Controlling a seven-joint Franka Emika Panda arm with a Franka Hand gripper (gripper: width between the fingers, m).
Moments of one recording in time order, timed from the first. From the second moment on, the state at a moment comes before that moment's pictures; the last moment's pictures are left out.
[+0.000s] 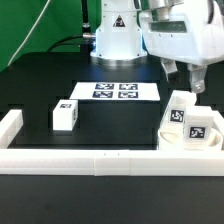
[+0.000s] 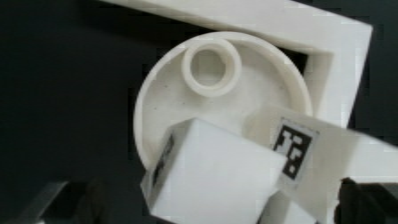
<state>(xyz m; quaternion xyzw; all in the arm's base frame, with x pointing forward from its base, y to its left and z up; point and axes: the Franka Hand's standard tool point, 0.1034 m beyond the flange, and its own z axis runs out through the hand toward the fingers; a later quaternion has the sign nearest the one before) 0.595 0.076 0.102 -0.85 0.52 0.01 0.11</state>
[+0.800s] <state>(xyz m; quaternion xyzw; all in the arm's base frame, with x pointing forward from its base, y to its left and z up) 0.596 0.075 0.103 -0.97 0.20 -0.02 0.10</state>
